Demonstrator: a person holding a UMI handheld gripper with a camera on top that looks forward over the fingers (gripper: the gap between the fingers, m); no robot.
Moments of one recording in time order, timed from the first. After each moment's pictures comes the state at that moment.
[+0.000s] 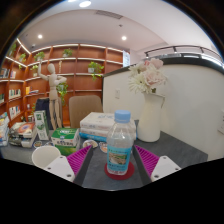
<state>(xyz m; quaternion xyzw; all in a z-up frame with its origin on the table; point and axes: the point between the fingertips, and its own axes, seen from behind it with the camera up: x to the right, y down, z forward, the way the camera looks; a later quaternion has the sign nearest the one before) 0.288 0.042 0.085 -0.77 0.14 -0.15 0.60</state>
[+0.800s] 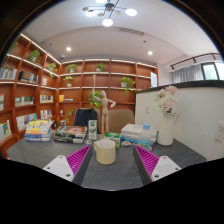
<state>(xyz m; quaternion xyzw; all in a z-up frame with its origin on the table) 0.135 -0.118 0.161 -0.75 0.01 -0.04 0.66</state>
